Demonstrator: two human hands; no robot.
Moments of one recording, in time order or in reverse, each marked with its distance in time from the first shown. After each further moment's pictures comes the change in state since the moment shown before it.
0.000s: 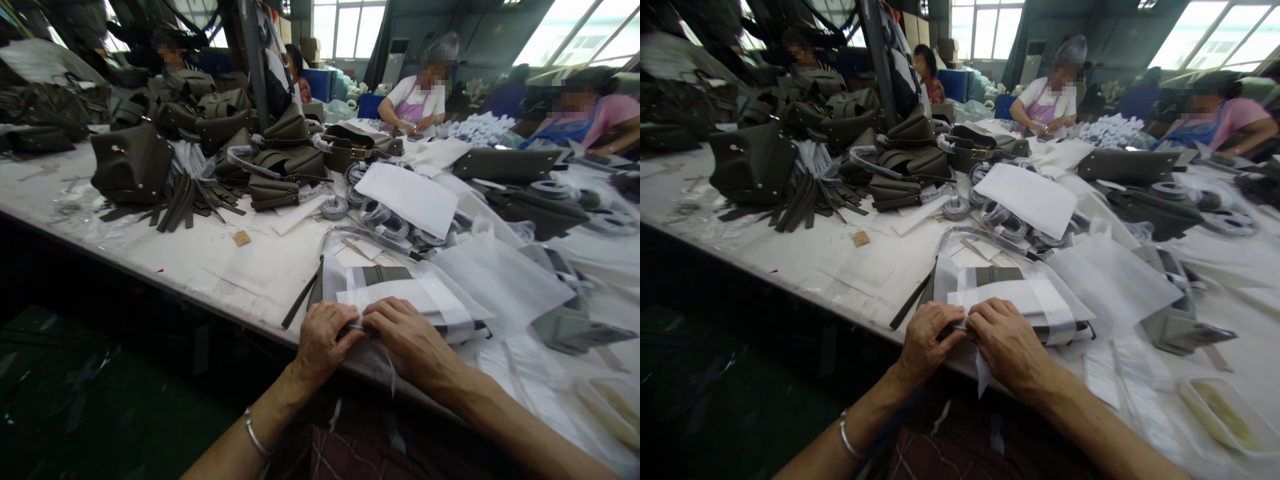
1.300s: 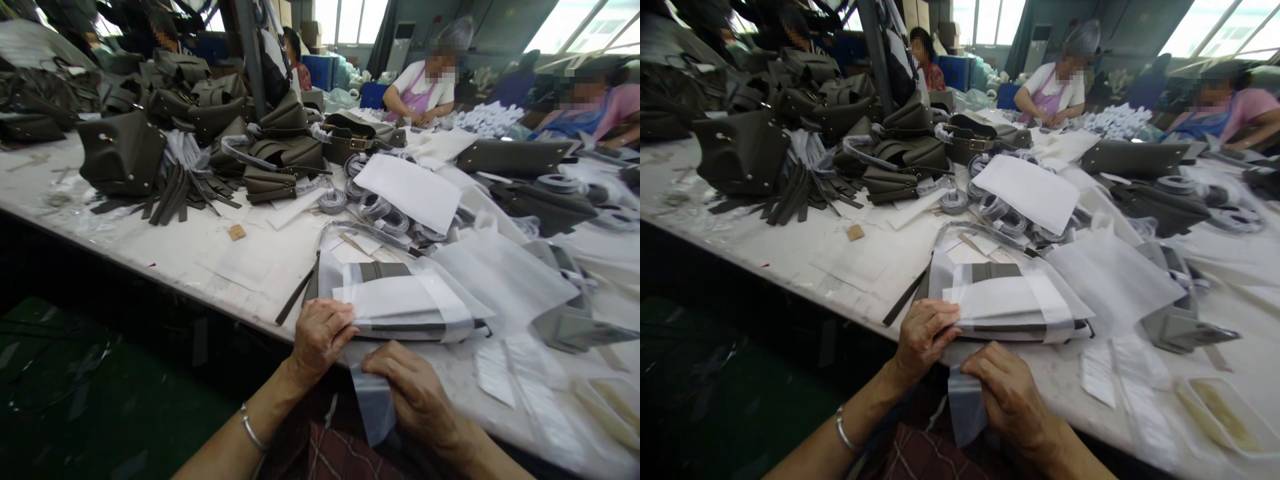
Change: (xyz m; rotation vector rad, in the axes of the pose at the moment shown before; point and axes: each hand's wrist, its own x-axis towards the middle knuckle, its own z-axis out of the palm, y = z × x) left_hand 0.000 -0.001 0.004 0.098 0.040 0.078; right_hand -0.050 -0.021 0.038 0.413 0.300 -0.003
